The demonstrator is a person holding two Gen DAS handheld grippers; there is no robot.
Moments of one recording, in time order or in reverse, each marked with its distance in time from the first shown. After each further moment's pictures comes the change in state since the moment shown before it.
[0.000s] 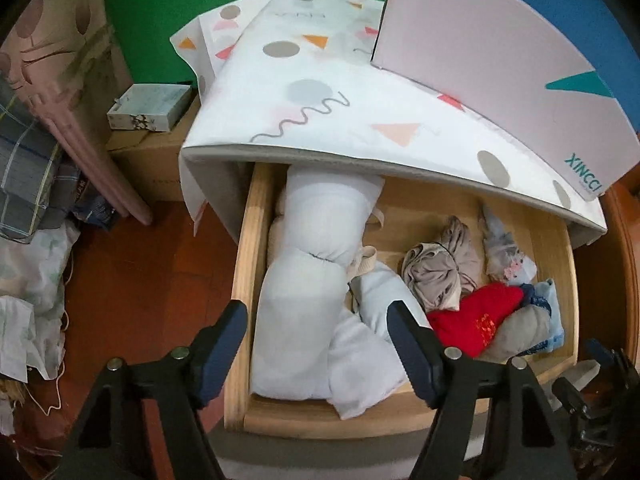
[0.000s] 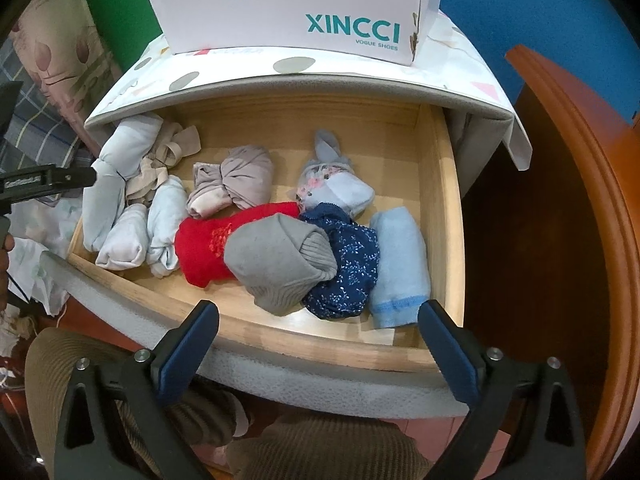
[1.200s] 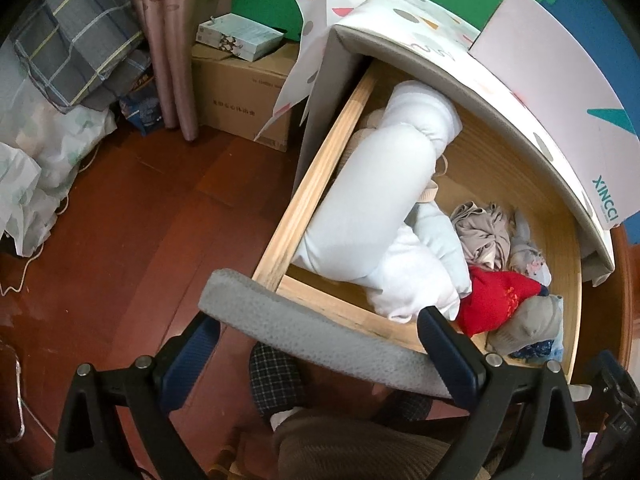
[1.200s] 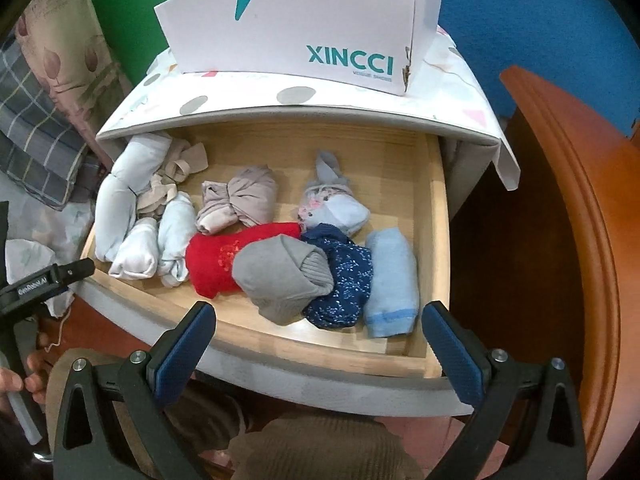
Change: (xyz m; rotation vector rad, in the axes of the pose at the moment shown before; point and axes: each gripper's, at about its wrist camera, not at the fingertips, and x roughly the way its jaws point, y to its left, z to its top) left arm -0.007 0.047 -0.104 -0.348 -0.026 0.002; right arm -0.020 -0.001 0.010 -0.019 -0.035 0.002
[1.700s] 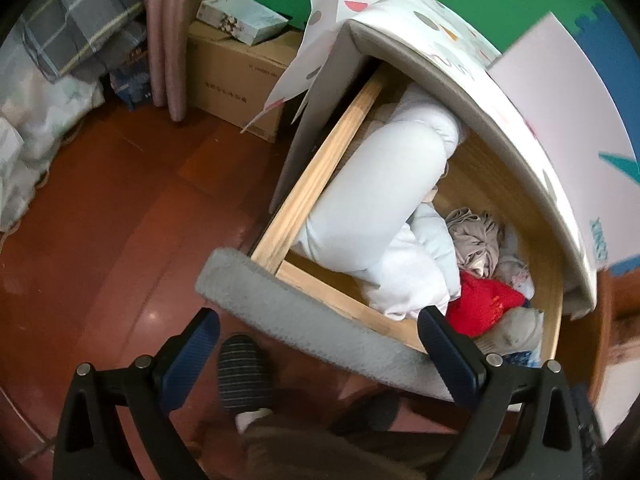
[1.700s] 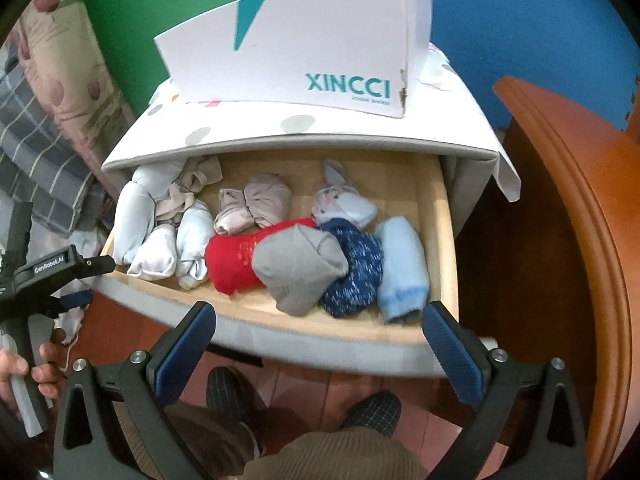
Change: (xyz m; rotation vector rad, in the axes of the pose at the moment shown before) left arm 0.024 -0.007 0.029 -0.084 0.035 -0.076; right arm -0.011 0.000 -0.008 0.035 -0.099 0.028
